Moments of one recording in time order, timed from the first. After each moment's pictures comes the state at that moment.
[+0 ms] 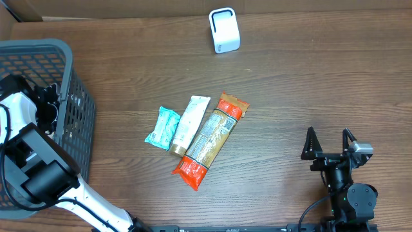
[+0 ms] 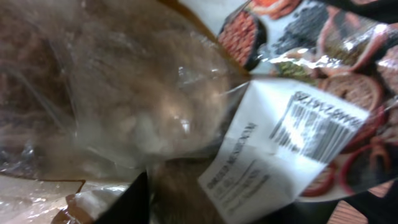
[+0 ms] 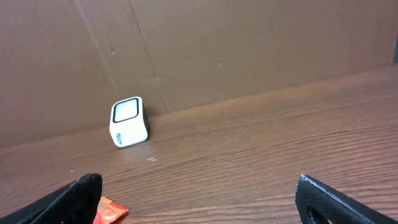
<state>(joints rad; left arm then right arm) 0.68 2.11 1.61 -0.95 0.20 0.27 0.05 0.01 0.02 -0.03 0.00 0.25</state>
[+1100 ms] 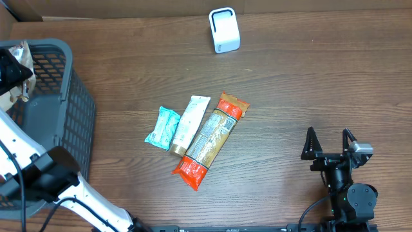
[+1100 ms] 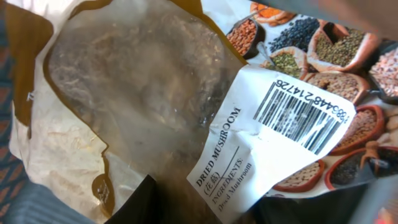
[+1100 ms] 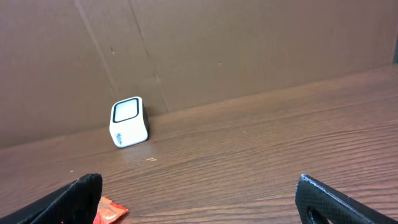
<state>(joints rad) 0.67 2.12 2.66 -1.68 0.22 0.03 0.05 0.01 0.02 -0.03 0.00 0.25</state>
